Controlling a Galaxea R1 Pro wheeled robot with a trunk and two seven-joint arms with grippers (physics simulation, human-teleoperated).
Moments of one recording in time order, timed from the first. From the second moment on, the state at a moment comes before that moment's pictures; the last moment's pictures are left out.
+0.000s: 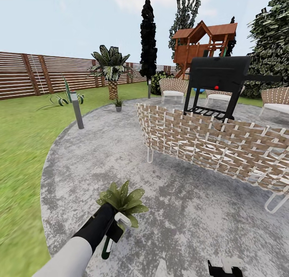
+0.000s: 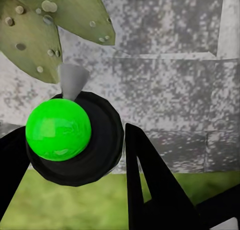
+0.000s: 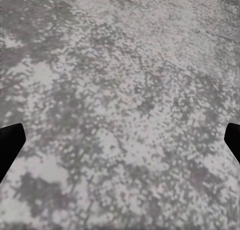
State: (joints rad) left arm -0.65 -0.14 -0.09 -0.63 -0.76 0.92 -0.62; right arm -0.42 -0.13 -0.24 -0.04 0.22 -0.48 -0.08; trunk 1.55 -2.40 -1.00
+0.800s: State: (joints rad) left arm -0.65 -0.16 -0.09 -0.61 -0.76 0.92 -0.62; right arm -0.42 -0.13 -0.24 -0.04 0.22 -0.48 -0.08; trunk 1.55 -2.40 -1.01
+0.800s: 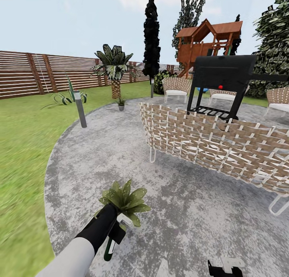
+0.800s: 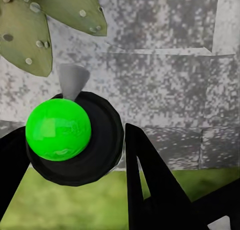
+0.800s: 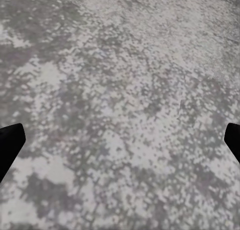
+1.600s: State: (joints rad) left arm -0.65 -0.16 -0.09 -0.63 -0.76 0.92 -0.62; right arm -0.42 -0.13 -0.24 -0.04 0.22 -0.48 -0.08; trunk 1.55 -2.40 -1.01
